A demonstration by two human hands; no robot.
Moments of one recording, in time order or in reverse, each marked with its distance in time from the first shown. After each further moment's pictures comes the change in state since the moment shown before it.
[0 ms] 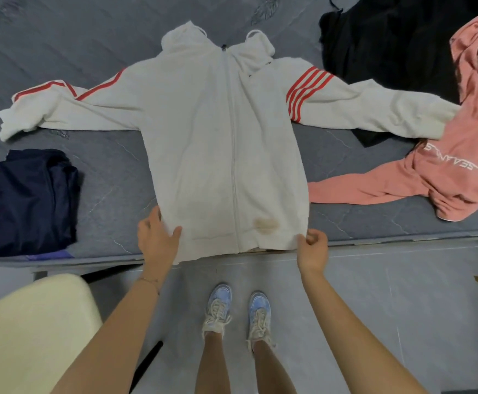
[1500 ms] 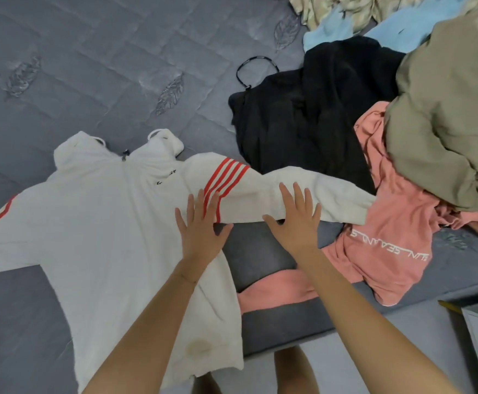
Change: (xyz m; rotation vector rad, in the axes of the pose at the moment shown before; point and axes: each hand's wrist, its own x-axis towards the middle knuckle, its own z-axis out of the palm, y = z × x) left_hand 0.112 0.368 0.157 0.487 -0.169 0.670; right_hand 0.266 -0.248 -0.058 -0.857 -0.095 -0.549
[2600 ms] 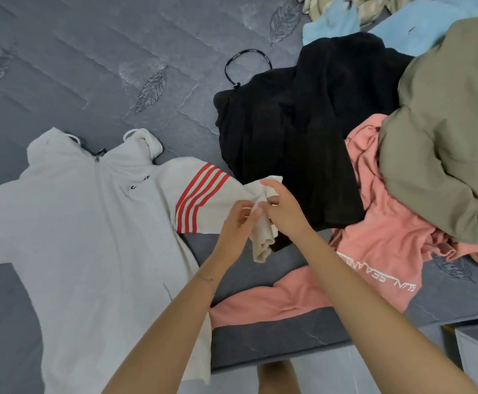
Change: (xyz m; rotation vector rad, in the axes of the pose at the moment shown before) left_hand 0.045 0.131 0.017 -1.191 -0.218 -0.222; right_hand 0.079 0.025 -0.048 0.791 -0.328 0.054
